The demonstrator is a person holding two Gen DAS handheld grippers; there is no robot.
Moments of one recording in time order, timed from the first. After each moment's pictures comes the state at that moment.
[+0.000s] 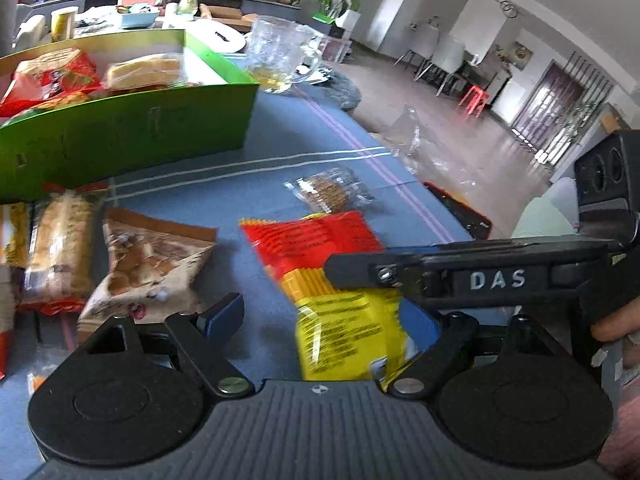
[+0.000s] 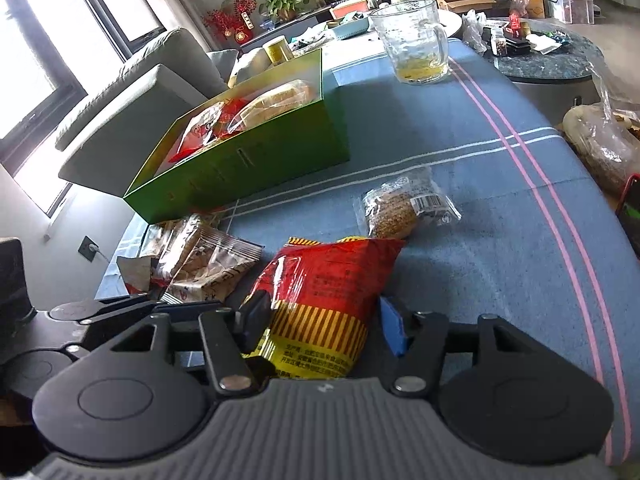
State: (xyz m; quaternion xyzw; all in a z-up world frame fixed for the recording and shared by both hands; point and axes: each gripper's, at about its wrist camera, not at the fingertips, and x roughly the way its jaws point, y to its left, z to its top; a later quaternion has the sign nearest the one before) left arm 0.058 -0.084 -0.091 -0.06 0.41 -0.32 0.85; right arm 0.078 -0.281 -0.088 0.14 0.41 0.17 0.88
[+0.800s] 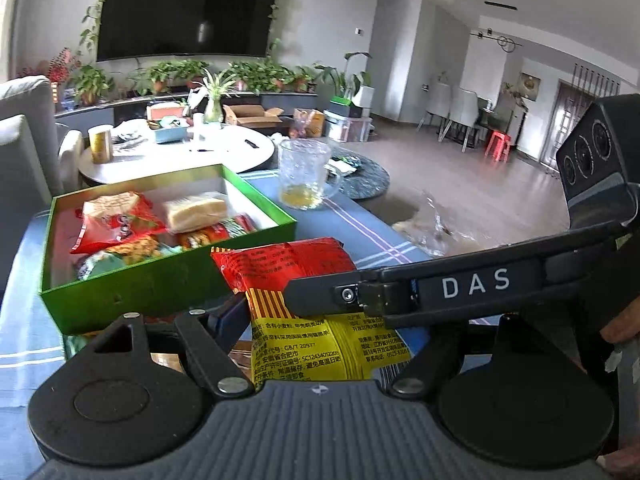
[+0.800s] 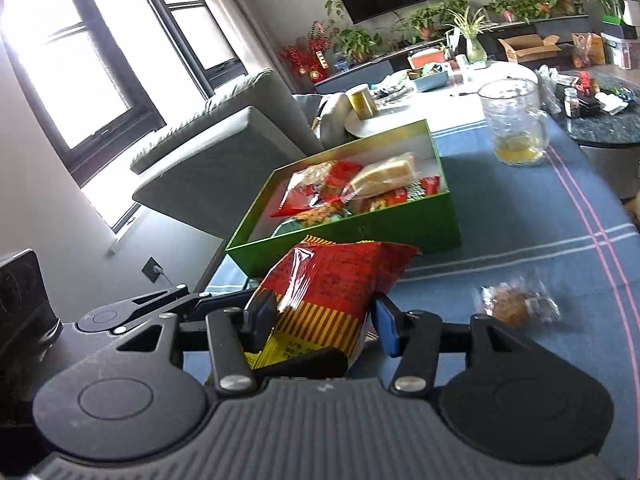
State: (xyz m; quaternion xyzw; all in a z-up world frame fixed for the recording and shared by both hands) left arm 0.032 -0.061 -0.020 0.00 0.27 -0.26 0.93; right arm 0.085 -0.237 -0.031 0.15 0.33 0.27 0.89
